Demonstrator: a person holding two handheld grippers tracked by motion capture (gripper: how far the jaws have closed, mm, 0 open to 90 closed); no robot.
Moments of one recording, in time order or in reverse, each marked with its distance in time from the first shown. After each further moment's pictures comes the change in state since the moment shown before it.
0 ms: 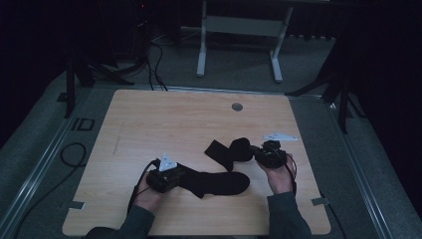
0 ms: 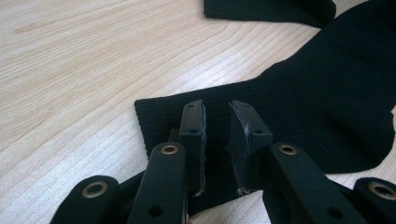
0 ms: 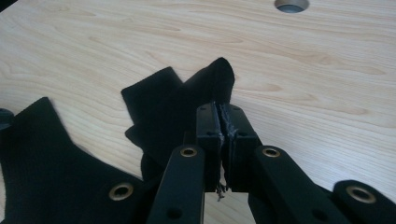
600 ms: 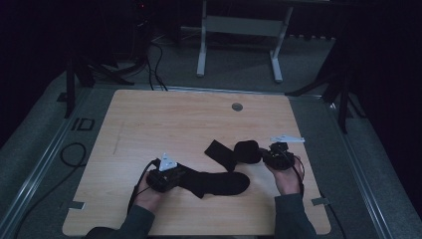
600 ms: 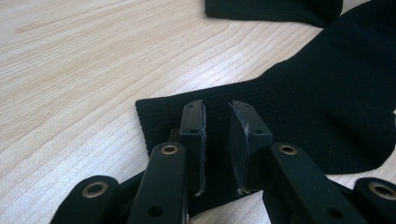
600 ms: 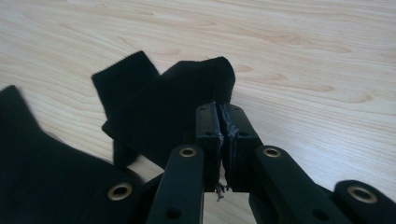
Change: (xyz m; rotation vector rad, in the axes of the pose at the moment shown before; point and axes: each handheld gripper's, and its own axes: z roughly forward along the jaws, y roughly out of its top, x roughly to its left) left arm 0.001 0.000 0.001 0.005 0.001 0.000; right arm -0.019 -0.010 -0.004 0.041 -0.048 0.012
